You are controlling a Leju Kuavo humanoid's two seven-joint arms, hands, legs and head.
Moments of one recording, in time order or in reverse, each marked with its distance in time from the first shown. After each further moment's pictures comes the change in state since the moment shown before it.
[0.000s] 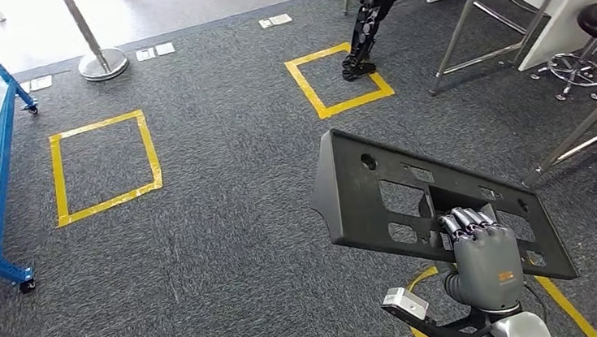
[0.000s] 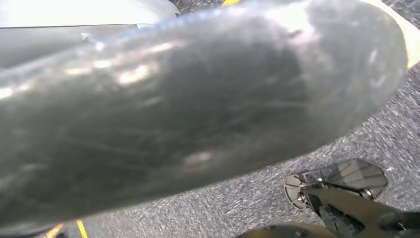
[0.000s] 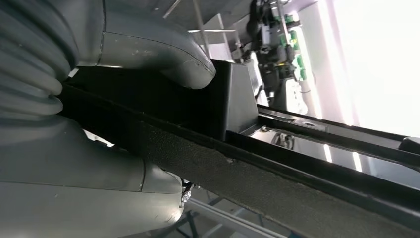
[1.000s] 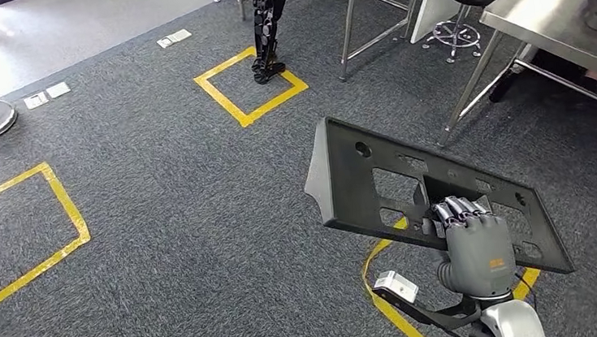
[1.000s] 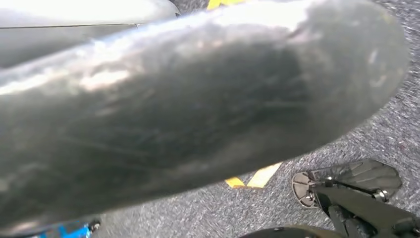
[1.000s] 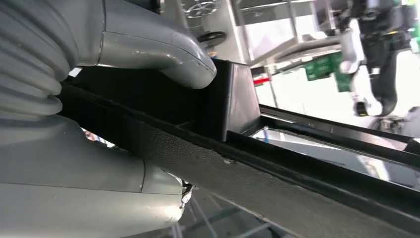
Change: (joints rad) left arm -0.003 -0.001 -0.008 0.007 0.016 0.003 0.047; right arm -0.035 0.030 0.006 -0.014 0.043 0.073 0.060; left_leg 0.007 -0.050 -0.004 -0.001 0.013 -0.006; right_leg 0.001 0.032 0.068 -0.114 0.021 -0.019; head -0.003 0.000
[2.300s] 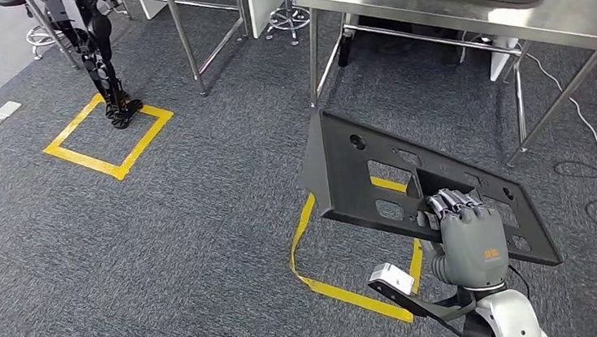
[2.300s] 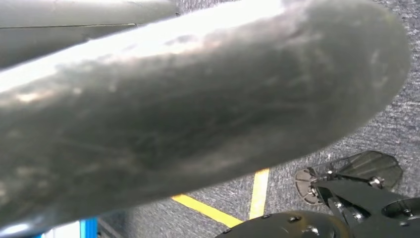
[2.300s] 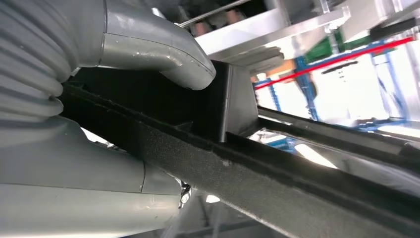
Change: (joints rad) left arm -0.001 0.000 -0.001 0.000 -0.016 -0.006 0.006; right arm -0.036 0.002 0.016 -0.003 -0.039 0.036 -0.014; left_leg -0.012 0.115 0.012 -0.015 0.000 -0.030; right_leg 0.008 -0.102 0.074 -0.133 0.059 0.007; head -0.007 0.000
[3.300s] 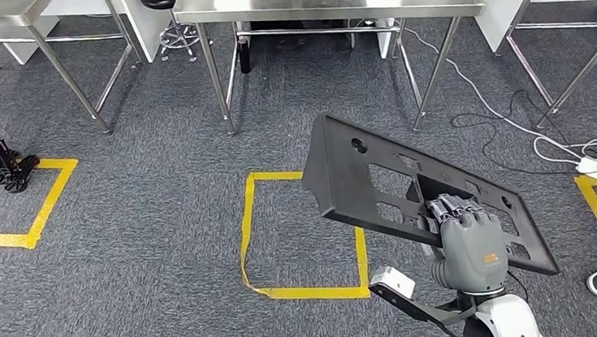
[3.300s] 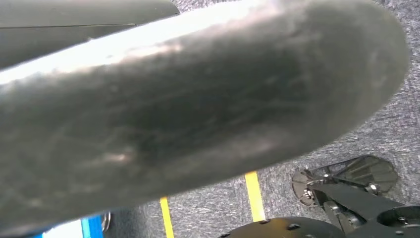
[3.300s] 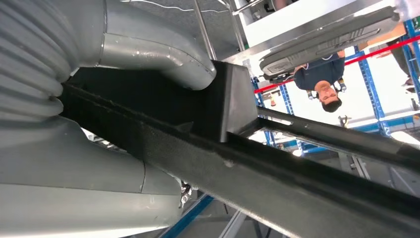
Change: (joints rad) left arm -0.007 0.000 -0.003 0.000 0.000 0.002 0.005; right arm 0.011 0.009 -0.001 0.007 -0.014 -0.008 -0.005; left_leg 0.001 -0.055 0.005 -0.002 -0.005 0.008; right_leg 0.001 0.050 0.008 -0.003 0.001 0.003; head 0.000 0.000
